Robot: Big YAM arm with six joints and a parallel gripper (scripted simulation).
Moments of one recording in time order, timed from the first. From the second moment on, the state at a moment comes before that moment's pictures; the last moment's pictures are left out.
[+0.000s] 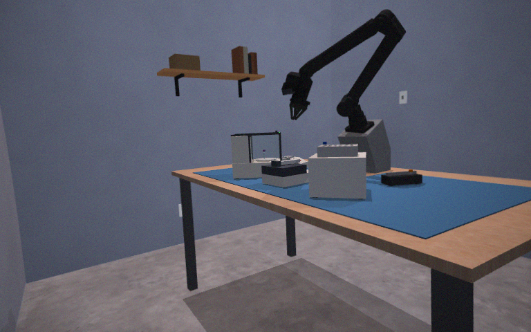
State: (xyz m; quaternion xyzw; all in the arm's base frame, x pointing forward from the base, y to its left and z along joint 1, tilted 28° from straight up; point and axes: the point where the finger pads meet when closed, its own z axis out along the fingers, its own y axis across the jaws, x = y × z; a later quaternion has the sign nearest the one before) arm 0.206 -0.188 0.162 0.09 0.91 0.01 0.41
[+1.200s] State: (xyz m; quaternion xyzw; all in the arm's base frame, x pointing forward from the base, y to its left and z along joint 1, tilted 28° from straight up) arm 0.274 -0.236 0.194 -0.39 0.88 -0.07 0.25
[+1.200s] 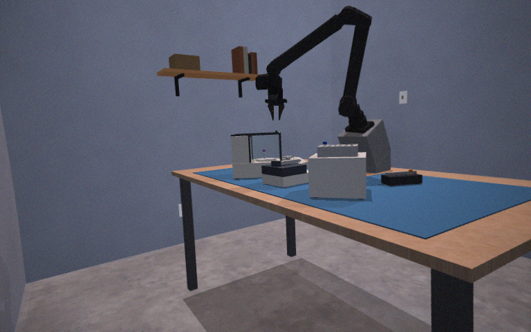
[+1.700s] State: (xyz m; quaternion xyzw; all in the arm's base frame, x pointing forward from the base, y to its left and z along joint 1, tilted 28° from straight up) arm 0.274 -0.236 0.196 -0.46 0.85 -0.07 0.23
